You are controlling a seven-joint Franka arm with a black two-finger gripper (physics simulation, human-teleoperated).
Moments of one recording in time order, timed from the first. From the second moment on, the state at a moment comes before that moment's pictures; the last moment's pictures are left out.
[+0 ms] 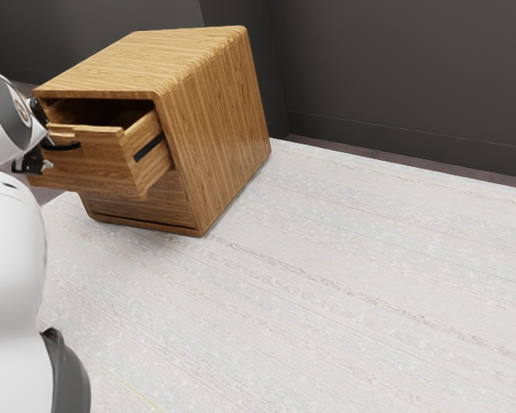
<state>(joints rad) 2.32 -0.74 -1.27 -1.74 -0.89 2.15 2.09</state>
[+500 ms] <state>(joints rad) 2.18 -0.73 -1.16 -1.86 -0.86 2.16 2.09</state>
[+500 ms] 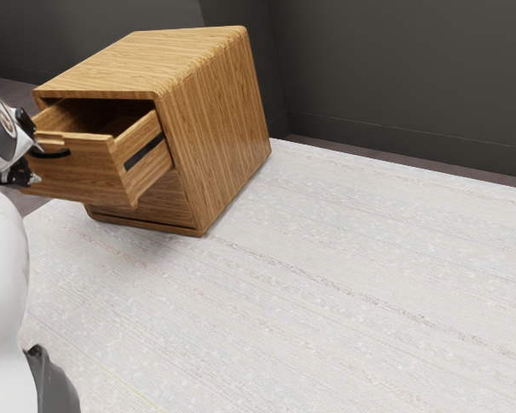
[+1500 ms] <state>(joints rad) 1.87 -0.73 -0.93 -2.07 -0.84 2.25 2.09</state>
